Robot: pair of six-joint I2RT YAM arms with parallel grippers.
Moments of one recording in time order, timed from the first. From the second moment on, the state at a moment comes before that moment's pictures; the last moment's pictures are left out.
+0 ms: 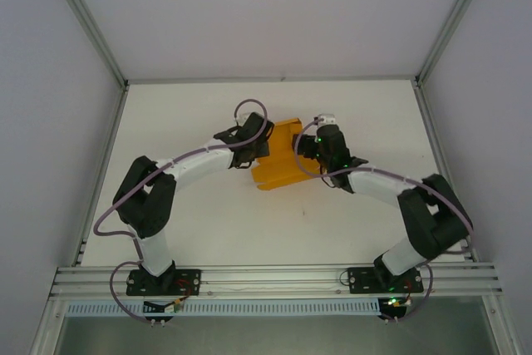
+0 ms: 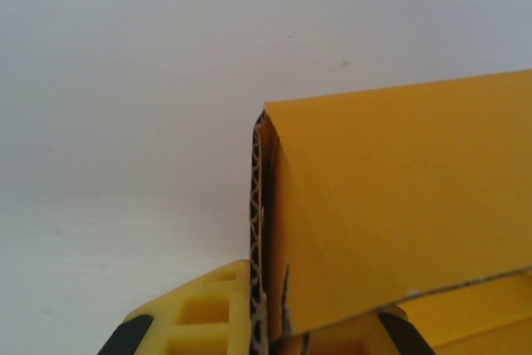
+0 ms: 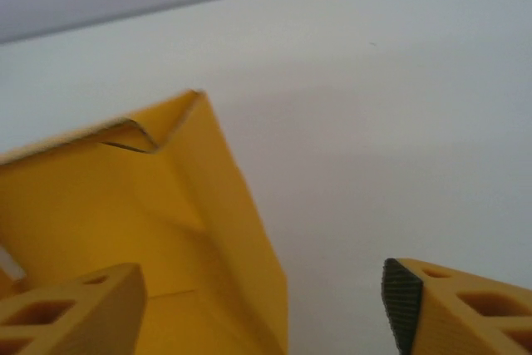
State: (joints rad) left arm -0.66 1.80 1.29 -0.43 -0.32 -0.70; right arm 0.54 1.51 0.77 0.25 0.12 0.37
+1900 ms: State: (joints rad) left arm -0.66 1.84 1.25 -0.49 -0.25 -0.53; right arm 0.40 1.54 0.74 0.03 -0.44 0.29
